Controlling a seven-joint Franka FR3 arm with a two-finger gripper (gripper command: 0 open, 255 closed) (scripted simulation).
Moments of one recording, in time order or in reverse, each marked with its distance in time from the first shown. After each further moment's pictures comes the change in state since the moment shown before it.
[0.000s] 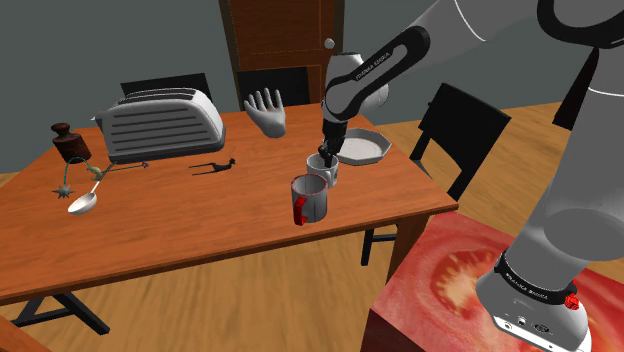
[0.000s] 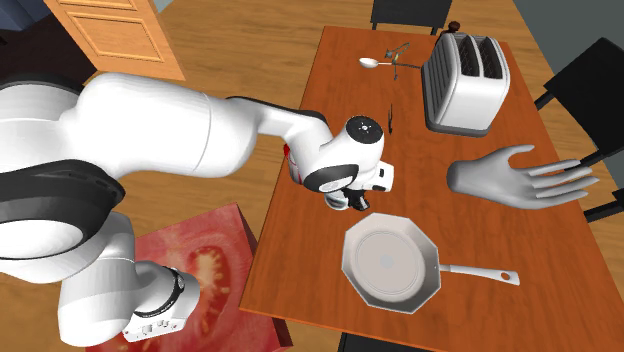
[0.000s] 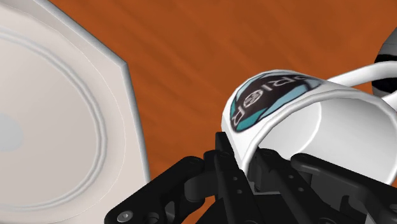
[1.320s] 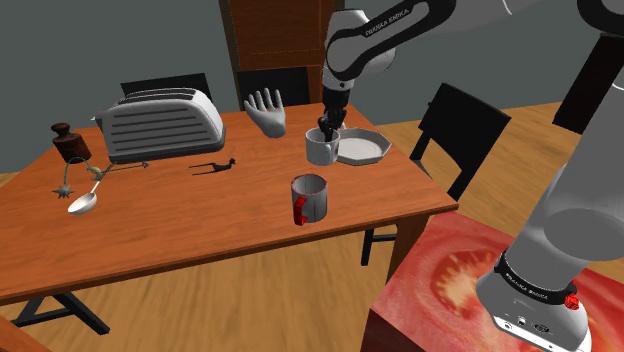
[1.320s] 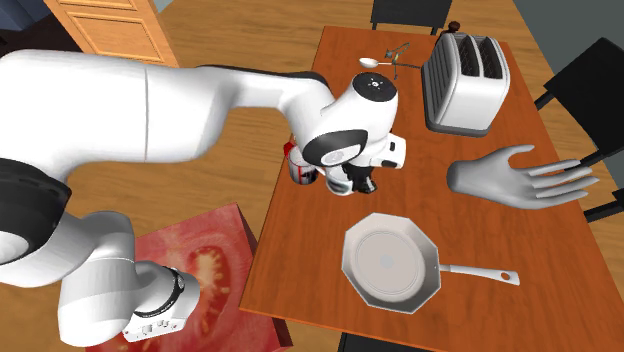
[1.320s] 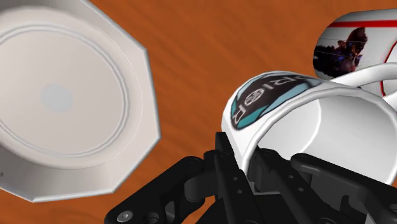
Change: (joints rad) arm -0.002 -0.116 -0.002 0.107 -0.009 -0.222 0.016
